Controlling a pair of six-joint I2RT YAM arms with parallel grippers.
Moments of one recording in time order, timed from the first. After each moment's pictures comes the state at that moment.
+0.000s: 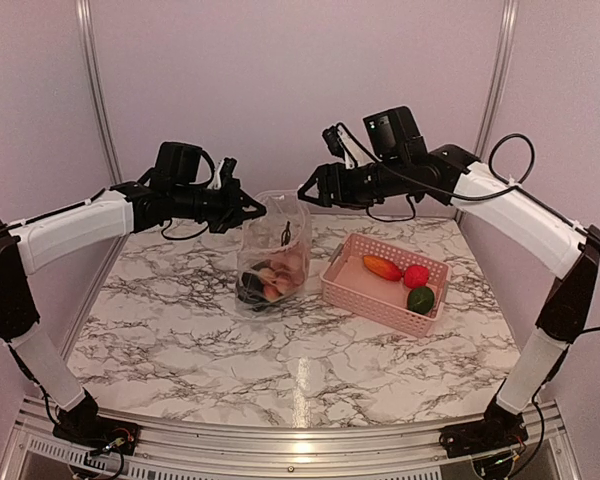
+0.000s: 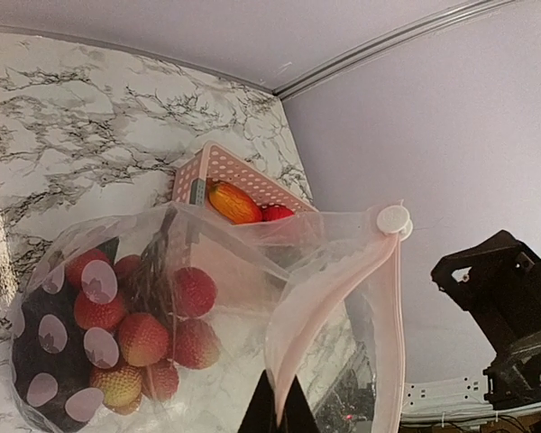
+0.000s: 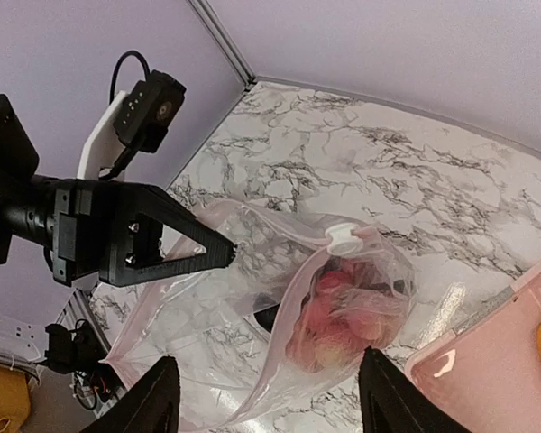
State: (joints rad) left arm -0.57 1.65 1.40 -0.20 0.49 -0.82; right arm 0.72 1.69 1.80 -0.62 -0.24 0.39
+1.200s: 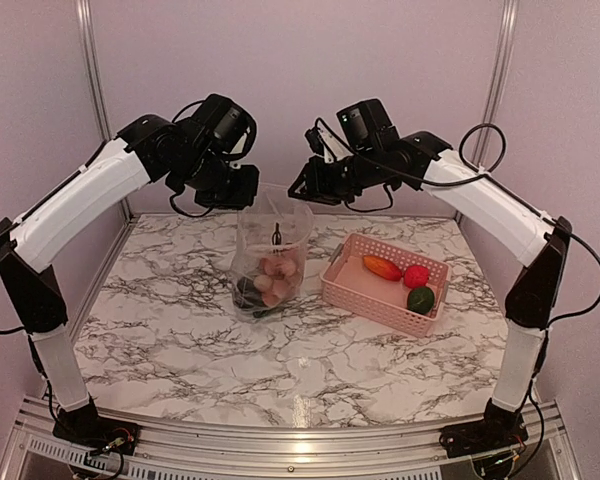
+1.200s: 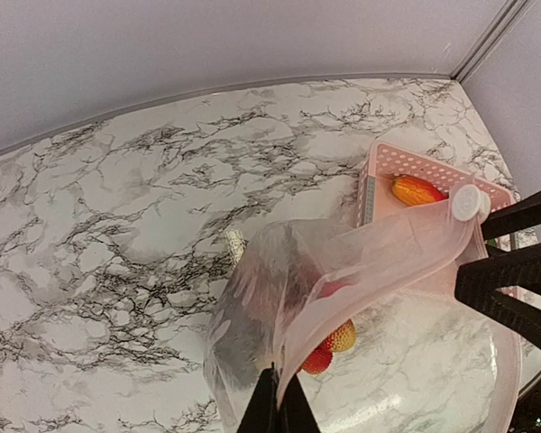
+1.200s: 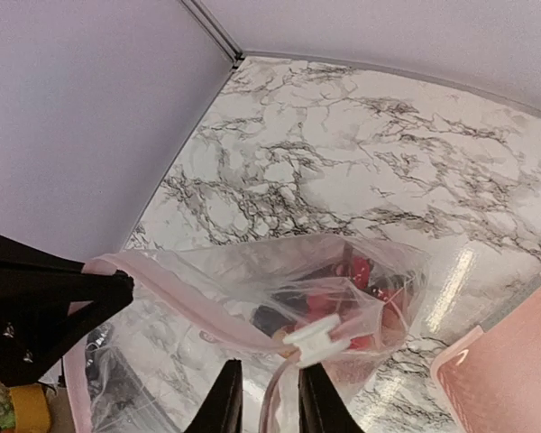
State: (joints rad) left arm -0.82 1.84 2.12 -1.11 -0.26 -0.49; right arm 0.75 1.90 2.06 -0.78 -0.23 0.47
